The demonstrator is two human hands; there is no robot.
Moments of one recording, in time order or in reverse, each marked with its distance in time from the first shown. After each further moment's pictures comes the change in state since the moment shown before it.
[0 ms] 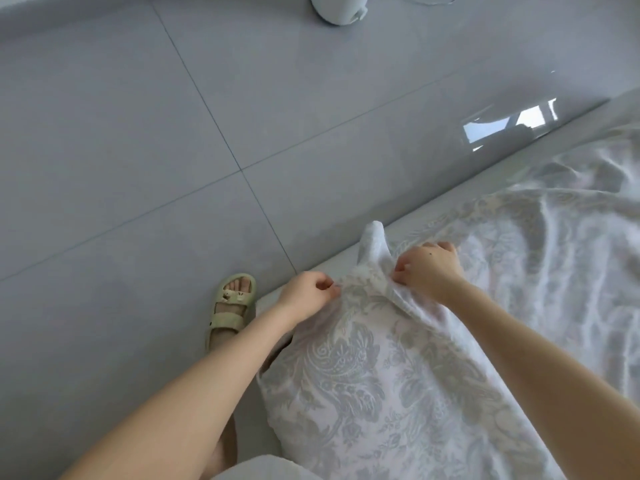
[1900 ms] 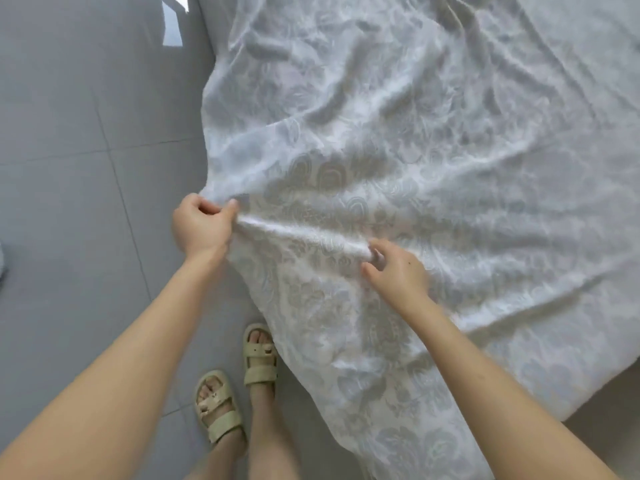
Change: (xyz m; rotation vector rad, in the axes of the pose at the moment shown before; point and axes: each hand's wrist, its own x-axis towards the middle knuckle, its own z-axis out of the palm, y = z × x) left_hand 0.213 0.371 0.085 0.471 -0.076 0.497; right_hand -0.032 0.115 -0.008 1.256 0.297 1.220
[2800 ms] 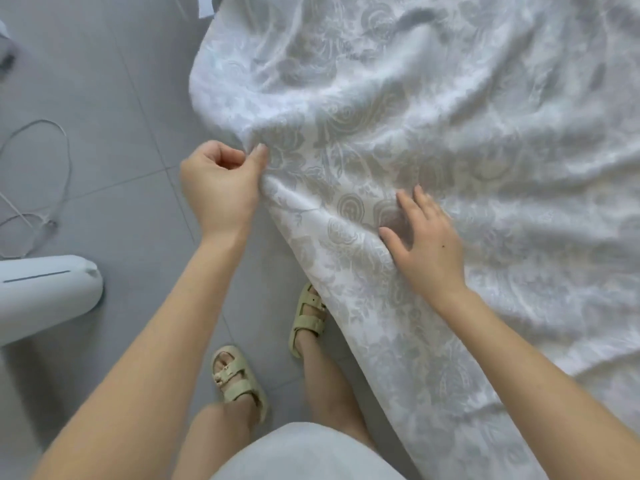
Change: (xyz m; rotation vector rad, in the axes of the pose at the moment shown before) left_hand 0.108 0.107 0.012 0.015 0.029 0.198; right_hand 0.105 -0.071 -0.021 0.144 0.129 -0.173
